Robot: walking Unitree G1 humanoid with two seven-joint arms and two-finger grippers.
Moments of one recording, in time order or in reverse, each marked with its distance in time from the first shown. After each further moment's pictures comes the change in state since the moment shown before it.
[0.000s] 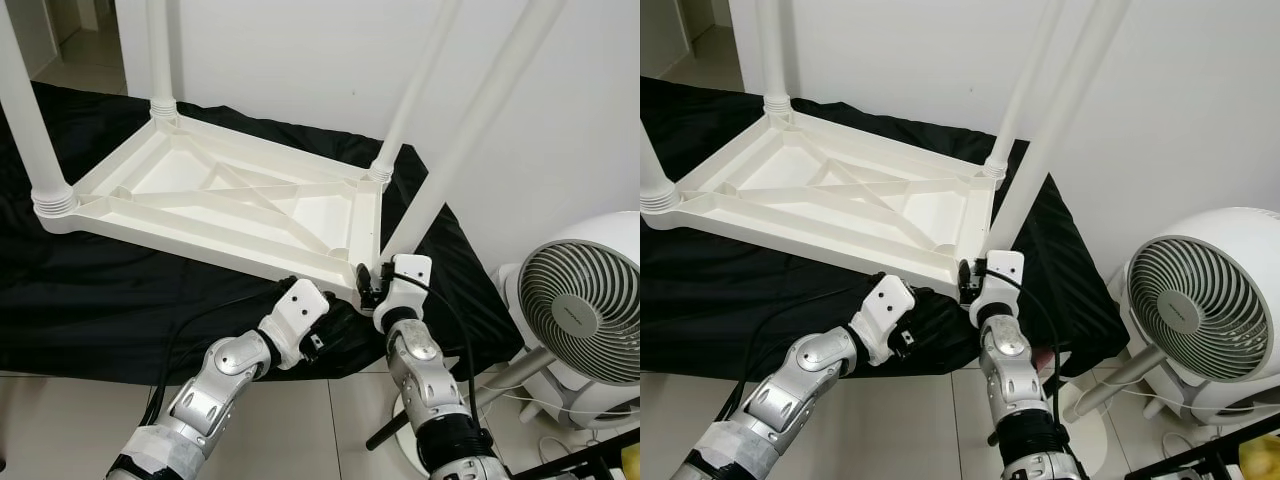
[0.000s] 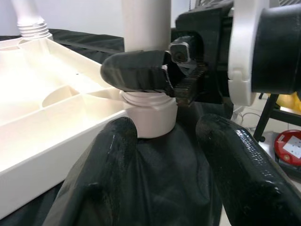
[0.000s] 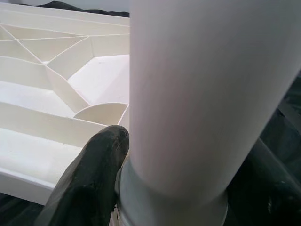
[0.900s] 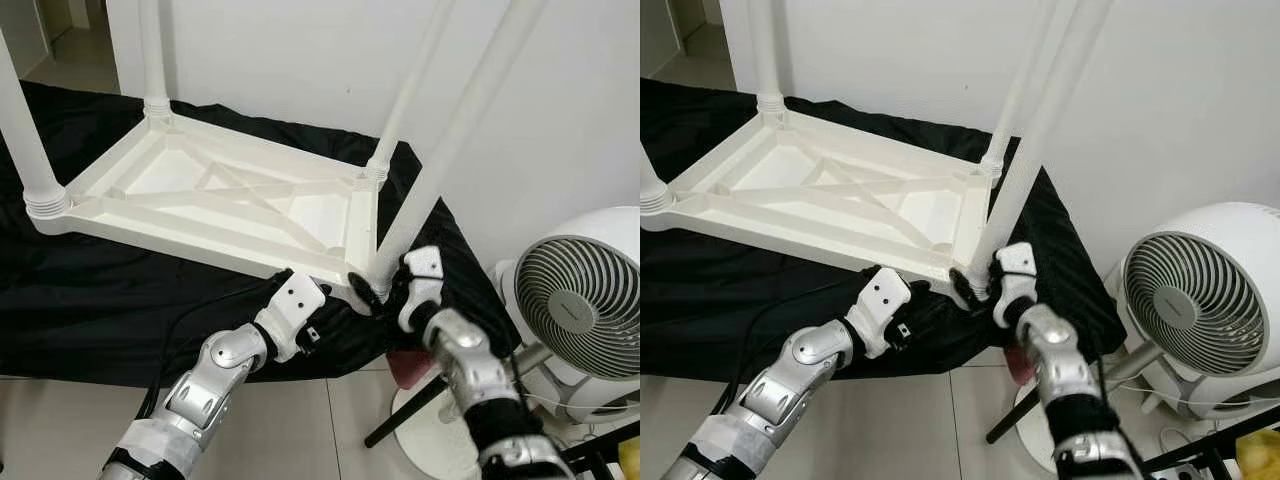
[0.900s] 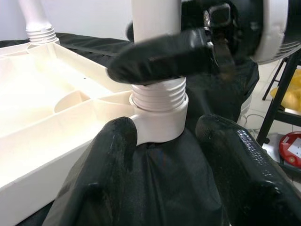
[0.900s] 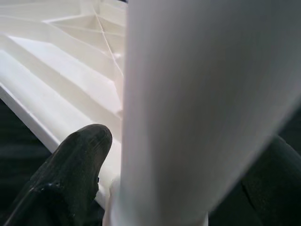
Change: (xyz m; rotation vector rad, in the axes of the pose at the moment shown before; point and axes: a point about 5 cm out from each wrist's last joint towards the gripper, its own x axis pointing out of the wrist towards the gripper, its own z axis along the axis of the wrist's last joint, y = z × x) left arm -0.001 0.009 0.004 0.010 -0.008 0.016; right arm 0.015 -0.032 0.022 -0.174 -0.008 0.497
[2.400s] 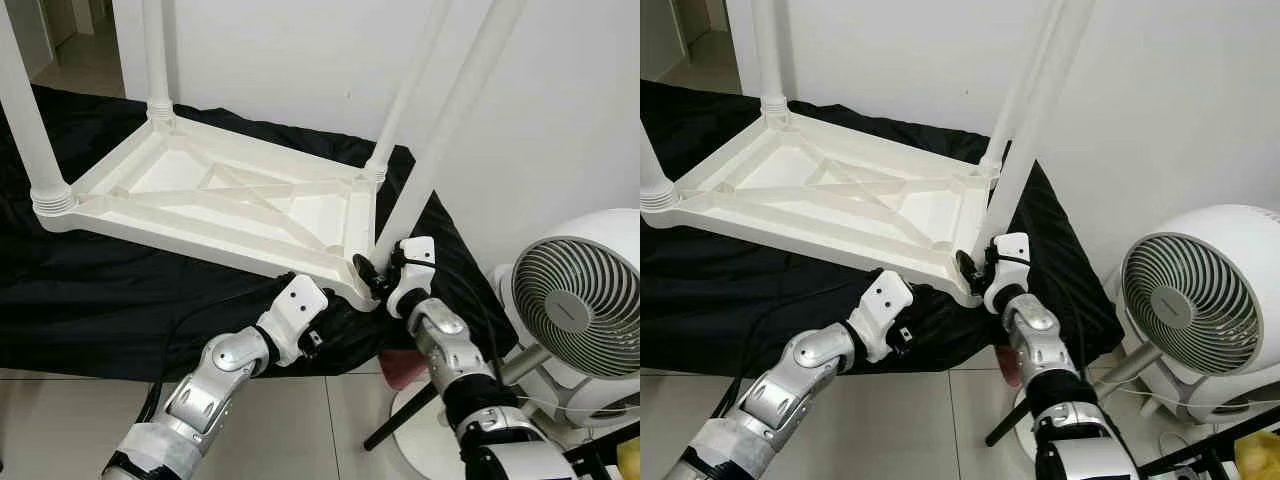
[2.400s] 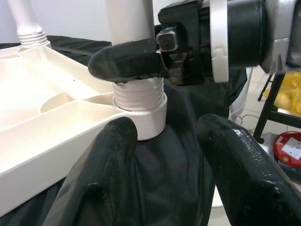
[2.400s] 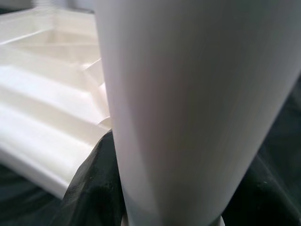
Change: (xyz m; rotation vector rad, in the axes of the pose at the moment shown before) left arm -0.001 -0.007 0.000 -0.012 0.007 -0.022; right arm 0.013 0.013 -0.019 0.166 0.024 -0.306
